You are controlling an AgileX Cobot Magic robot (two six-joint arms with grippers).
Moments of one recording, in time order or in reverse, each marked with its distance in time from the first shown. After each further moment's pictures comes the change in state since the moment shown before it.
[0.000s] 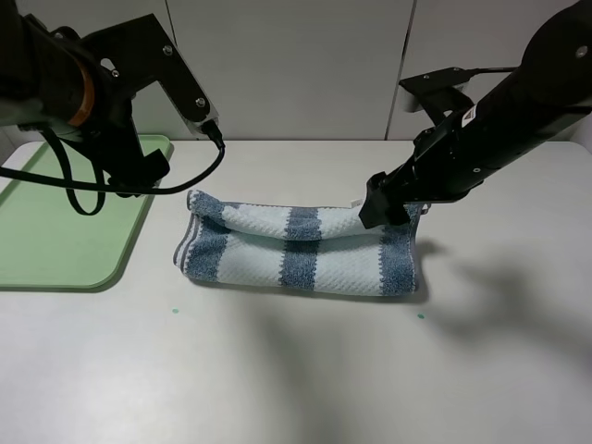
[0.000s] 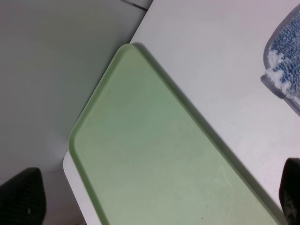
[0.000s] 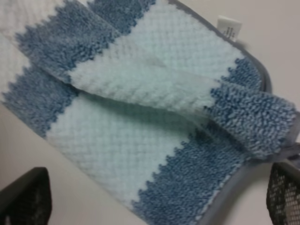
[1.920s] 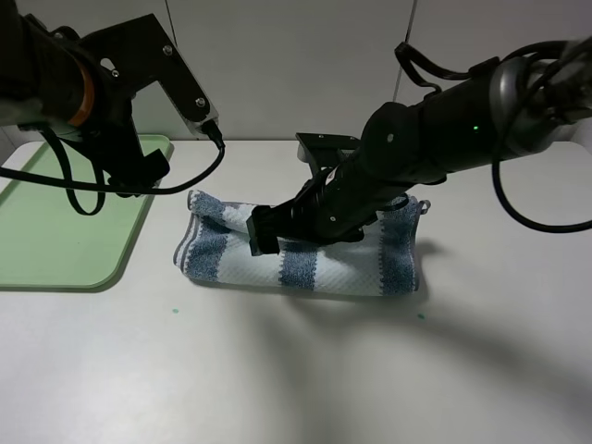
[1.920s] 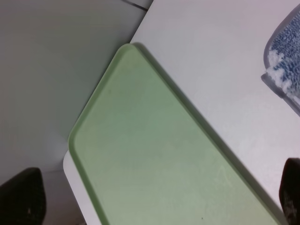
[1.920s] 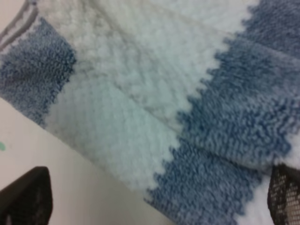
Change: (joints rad) left arm 0.000 0.000 0.000 0.000 0.000 0.000; right arm 0.271 0.352 -0.122 0.241 -0.269 0.210
